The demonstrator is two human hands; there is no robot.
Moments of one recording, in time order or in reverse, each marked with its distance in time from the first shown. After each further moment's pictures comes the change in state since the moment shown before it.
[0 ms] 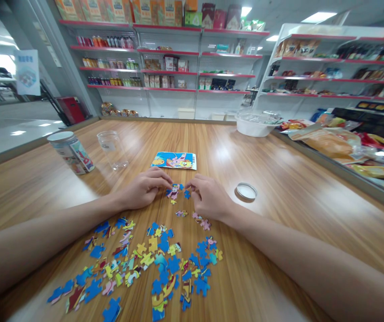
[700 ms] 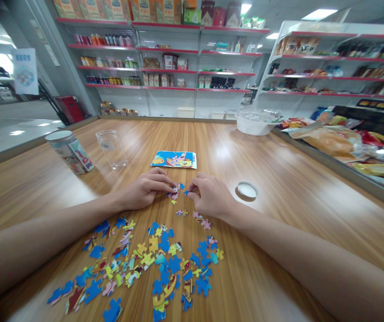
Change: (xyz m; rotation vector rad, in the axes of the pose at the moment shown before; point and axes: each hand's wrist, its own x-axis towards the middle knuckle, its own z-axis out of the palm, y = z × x) left_hand -0.001 -0.005 0.005 -0.041 -0.037 0.089; right_hand 0.000 -0.001 -0.001 -0.088 -0.046 0.079
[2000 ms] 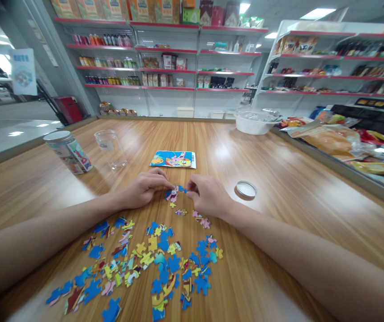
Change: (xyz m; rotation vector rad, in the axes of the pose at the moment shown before) left_hand -0.001 0.001 -0.001 -0.053 0.020 -0.095; right_hand 0.001 -0.002 0.003 0.123 -0.017 0.061
